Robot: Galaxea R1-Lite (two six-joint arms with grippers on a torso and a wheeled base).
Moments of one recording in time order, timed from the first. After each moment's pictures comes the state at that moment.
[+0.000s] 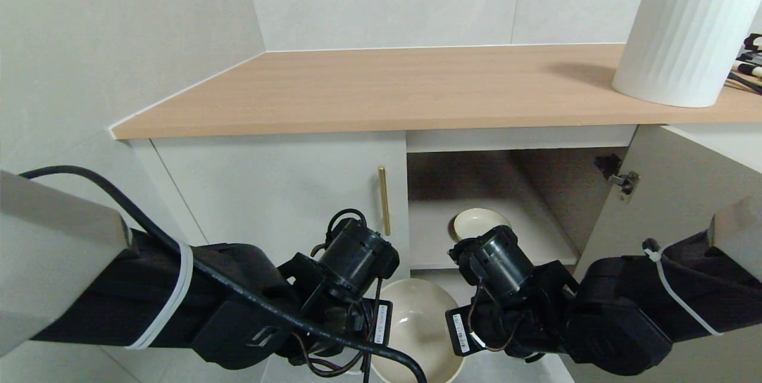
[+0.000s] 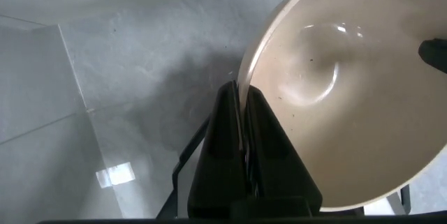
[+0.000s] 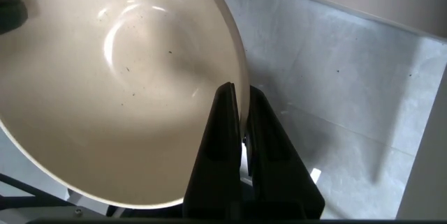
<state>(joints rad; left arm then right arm) -0.76 1.92 -0.96 0.06 0.24 -0.54 0.81 1.98 -0.96 -0.14 -0.12 0.43</state>
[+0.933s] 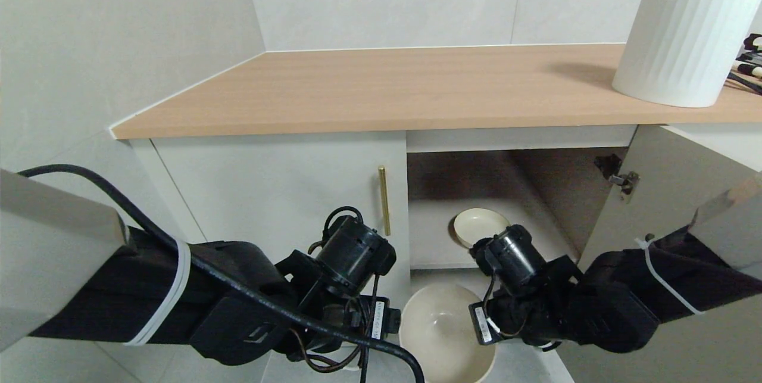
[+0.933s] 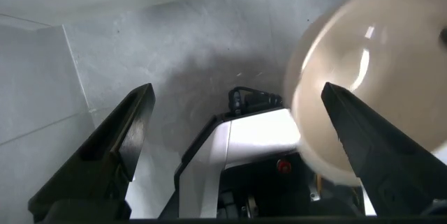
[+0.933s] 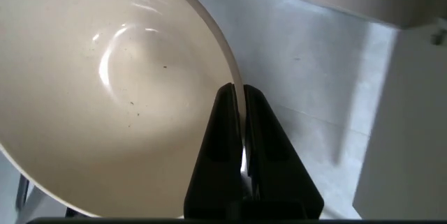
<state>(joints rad) -0.76 1.92 -0.97 0.06 0.24 -0.54 0.69 2.02 -0.94 -0.13 -0.19 0.38</state>
